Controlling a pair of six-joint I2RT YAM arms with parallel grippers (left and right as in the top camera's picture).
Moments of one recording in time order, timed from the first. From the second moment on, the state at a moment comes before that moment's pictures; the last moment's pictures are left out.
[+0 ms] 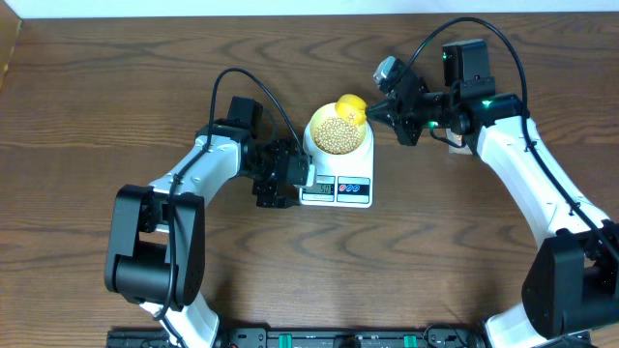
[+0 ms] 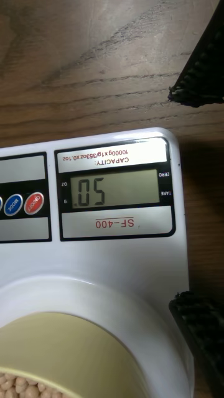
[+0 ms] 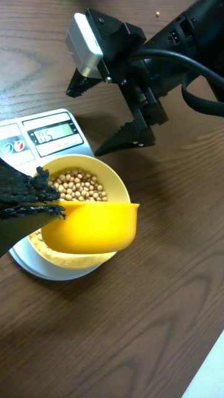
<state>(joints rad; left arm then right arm) -0.19 1.85 1.10 -0.66 0.62 1.54 0.22 1.72 1.33 -0.50 -0.77 -0.56</state>
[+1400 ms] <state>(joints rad) -0.19 1.85 1.10 -0.66 0.62 1.54 0.10 1.68 1.33 -0.34 -0.78 -0.13</state>
